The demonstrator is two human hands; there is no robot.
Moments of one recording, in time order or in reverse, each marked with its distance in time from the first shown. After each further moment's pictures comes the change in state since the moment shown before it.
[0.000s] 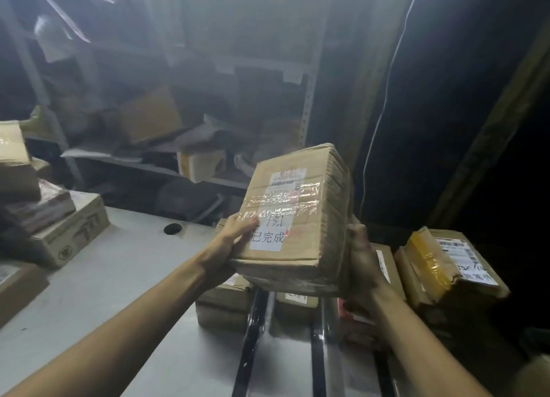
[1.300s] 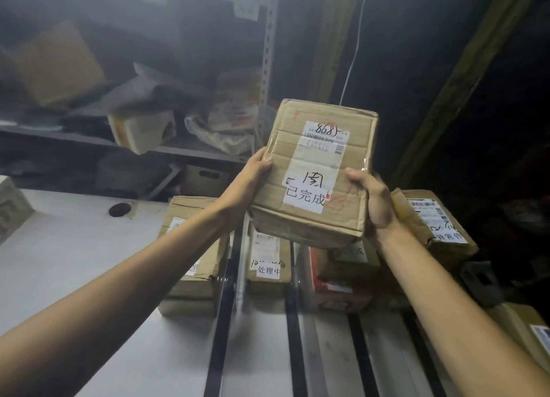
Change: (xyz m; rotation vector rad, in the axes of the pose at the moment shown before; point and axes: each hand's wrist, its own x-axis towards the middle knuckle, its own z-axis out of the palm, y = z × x) left_hand 0.093 0.006 0.067 0.365 -0.220 0.231; right_hand 0.076 -0.034 -0.071 -0.090 0.123 -0.118
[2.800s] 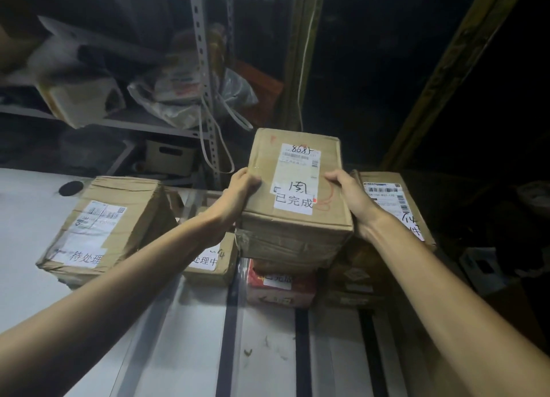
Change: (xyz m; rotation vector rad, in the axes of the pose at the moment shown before) left_hand 0.078 -0.071 0.119 0.089 0.239 -0.424; right_hand 0.047 -0.010 -0.131 -0.253 -0.112 0.463
